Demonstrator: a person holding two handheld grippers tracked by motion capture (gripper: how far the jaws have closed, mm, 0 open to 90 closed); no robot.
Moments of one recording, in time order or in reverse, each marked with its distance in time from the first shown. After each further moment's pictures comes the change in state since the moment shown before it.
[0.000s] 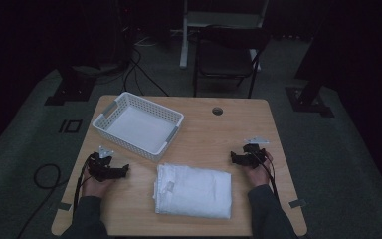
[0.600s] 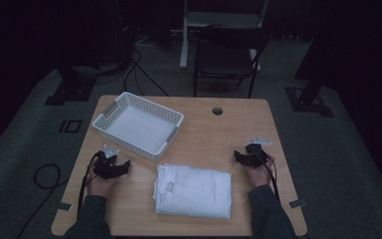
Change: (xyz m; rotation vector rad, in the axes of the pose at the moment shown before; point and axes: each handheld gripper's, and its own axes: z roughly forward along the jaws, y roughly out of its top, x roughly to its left) left arm -0.022 0.011 -0.003 -0.057 0.078 0.079; right arm -0.004 -0.001 -0.009 -0.008 0.021 0.060
